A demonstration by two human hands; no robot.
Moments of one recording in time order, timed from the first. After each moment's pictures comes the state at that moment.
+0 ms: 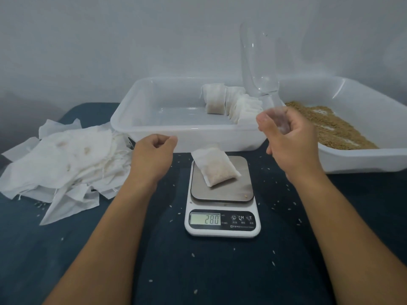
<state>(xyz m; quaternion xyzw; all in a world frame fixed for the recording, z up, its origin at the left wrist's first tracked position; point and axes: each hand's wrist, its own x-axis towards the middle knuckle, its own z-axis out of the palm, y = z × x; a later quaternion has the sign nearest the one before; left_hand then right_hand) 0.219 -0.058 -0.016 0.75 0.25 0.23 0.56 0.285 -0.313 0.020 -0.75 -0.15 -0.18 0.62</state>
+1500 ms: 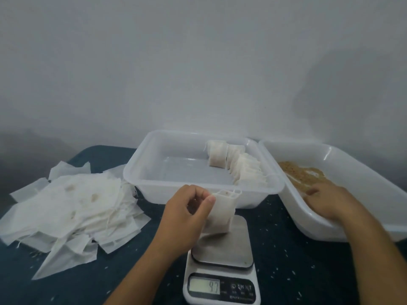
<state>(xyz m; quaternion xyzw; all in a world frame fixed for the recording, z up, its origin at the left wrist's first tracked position) 0.194 -0.103 0.009 0.79 0.02 0.26 0.55 0.362 -0.403 0.065 -1.00 0.02 0.05 0.05</state>
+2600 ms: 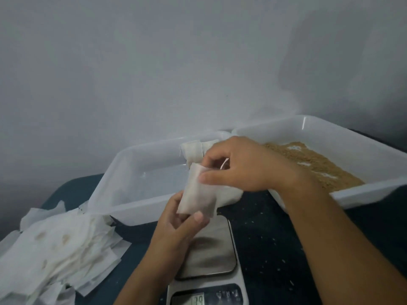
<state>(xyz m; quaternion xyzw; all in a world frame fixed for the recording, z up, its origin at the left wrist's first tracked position) 0.214 -0.132 0.000 0.62 -0.03 0.07 0.78 0.310 -0.317 0.122 -0.83 -0.43 -0.01 0.35</state>
